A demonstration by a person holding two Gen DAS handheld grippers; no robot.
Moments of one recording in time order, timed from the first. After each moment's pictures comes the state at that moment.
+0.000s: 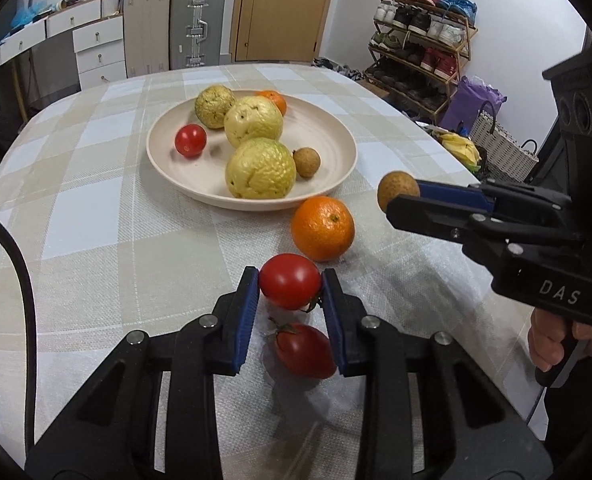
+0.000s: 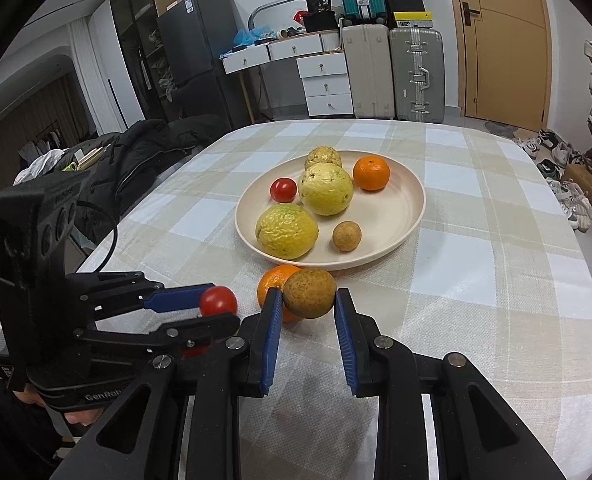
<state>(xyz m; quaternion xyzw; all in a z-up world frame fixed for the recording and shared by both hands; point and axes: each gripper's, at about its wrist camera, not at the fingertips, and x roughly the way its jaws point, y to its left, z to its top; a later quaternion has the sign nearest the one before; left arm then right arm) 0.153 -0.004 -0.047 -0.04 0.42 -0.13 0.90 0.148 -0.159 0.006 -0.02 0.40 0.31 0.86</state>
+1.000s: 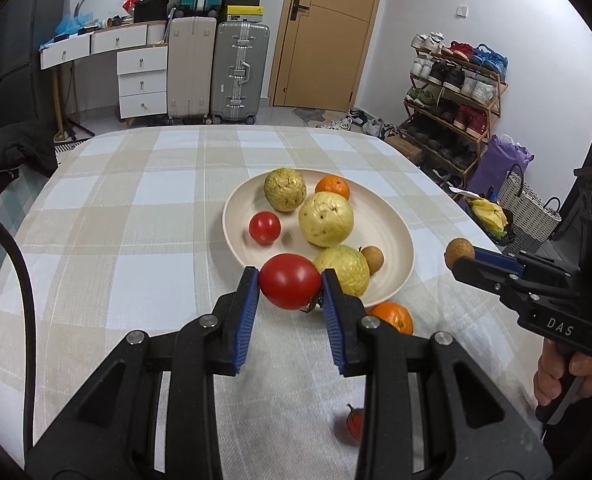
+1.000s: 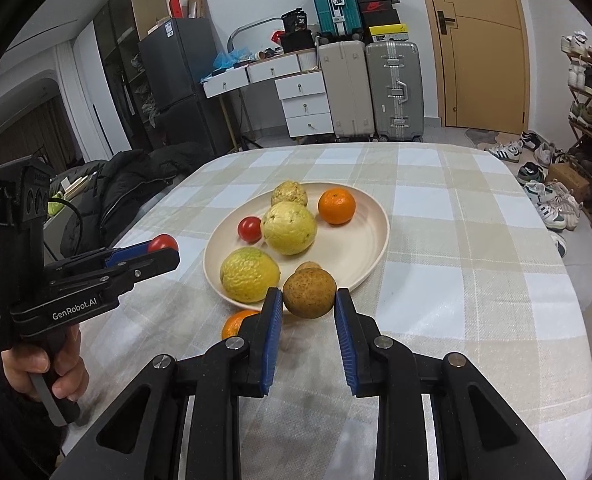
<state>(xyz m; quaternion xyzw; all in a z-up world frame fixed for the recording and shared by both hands) 0.180 0.045 -0.004 -0.07 0.34 -0.06 0.93 0.177 -0.178 0.015 0.01 0.37 0.28 0.89</state>
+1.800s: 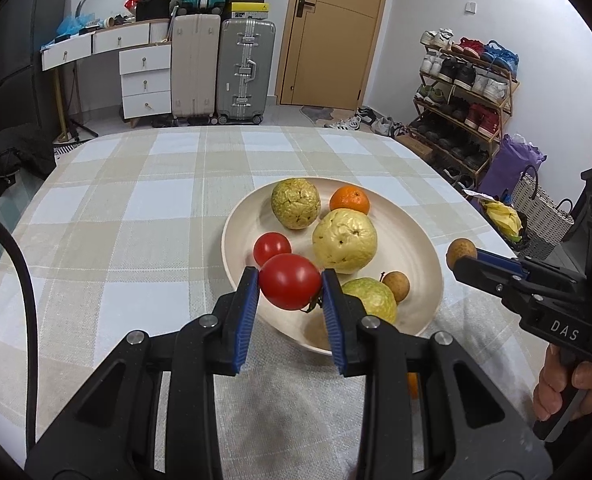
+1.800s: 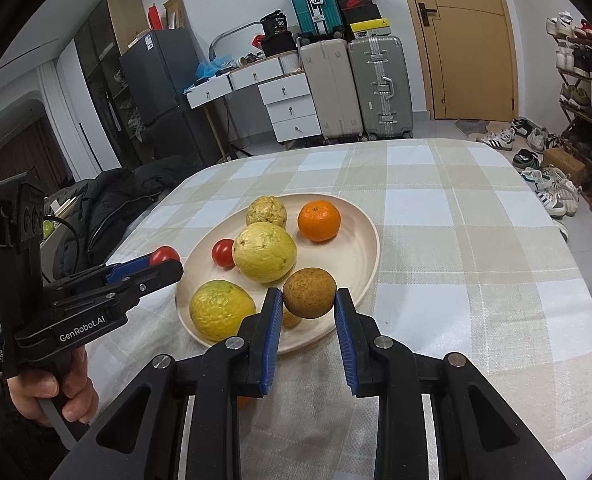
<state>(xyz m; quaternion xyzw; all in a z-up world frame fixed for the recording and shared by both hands) 0.233 0.044 -0.022 -0.07 0.35 -0.05 0.93 0.215 -0.175 0.002 0.04 0.38 0.26 0.89</state>
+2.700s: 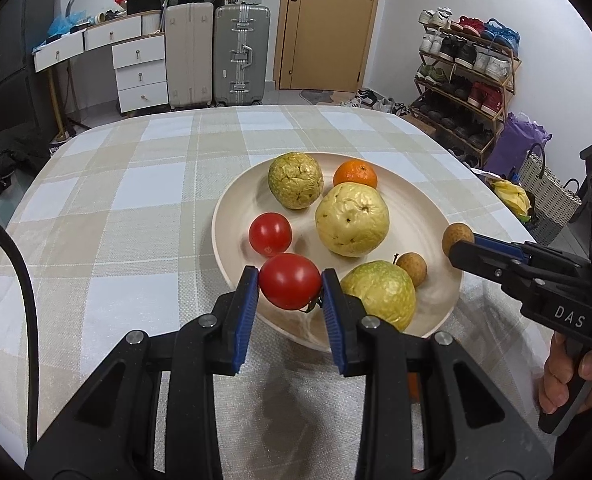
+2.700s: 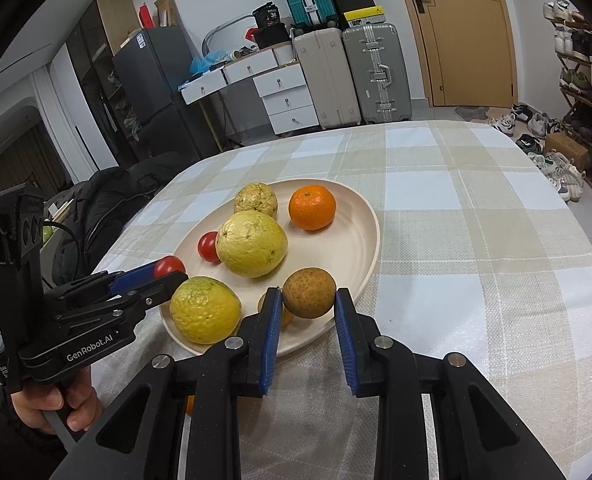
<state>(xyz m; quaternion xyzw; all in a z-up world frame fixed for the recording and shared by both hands) 0.251 0.035 -0.045 -0.04 0.38 -0.05 0.92 0.230 -0.171 -0.017 0.05 0.40 0.26 0.88</state>
